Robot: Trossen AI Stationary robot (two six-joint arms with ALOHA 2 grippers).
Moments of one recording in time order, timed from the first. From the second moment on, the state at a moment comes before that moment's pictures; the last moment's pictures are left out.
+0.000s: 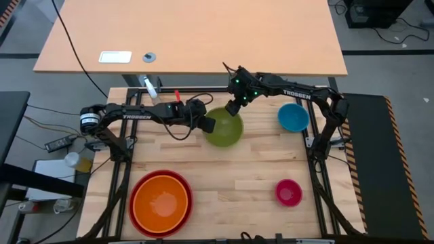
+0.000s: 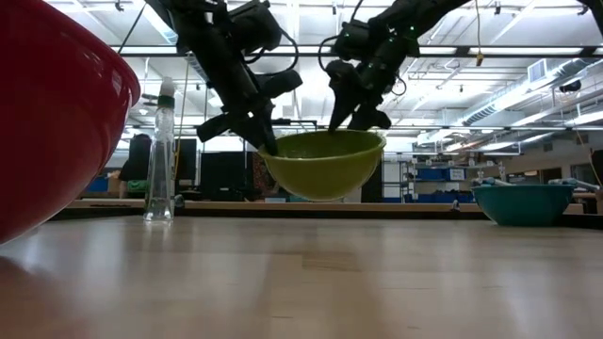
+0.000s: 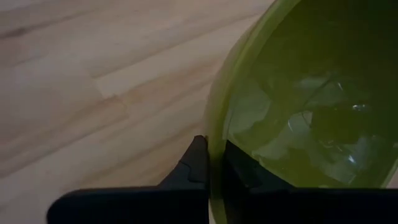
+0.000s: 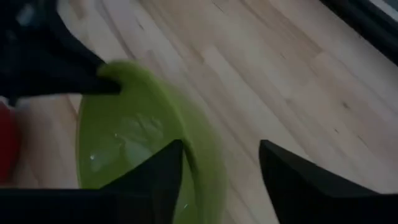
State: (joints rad) left arm 0.25 1.58 1.11 -0.43 -0.16 -0.82; right arm -0.51 1.76 1.50 -0.74 -0.24 0.27
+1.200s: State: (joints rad) left arm -0.28 1.12 1.11 -1.15 0.29 -0.58; right arm -0.65 1.62 1.42 -0.66 -0.20 0.18
